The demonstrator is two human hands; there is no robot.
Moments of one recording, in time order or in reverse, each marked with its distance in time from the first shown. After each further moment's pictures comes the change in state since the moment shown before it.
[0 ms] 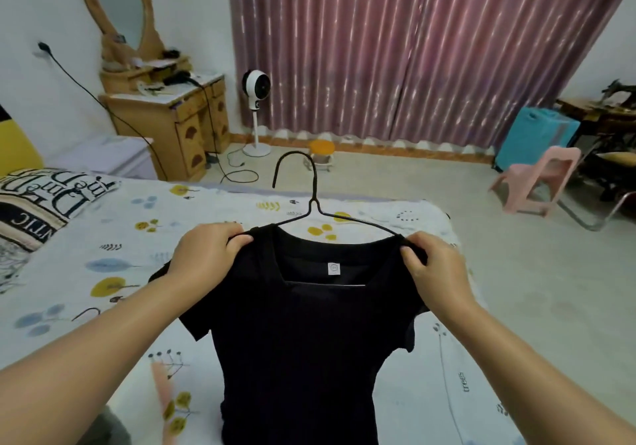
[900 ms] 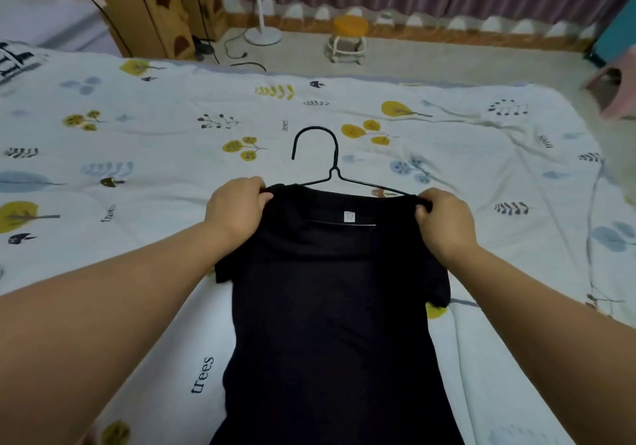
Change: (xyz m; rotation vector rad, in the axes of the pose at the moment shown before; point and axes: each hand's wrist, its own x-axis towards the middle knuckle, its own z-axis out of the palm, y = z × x) left_hand 0.124 -0.187 0.367 0.182 -0.252 -0.110; right_hand 0.096 0.186 0.370 -0.156 -0.281 0.252
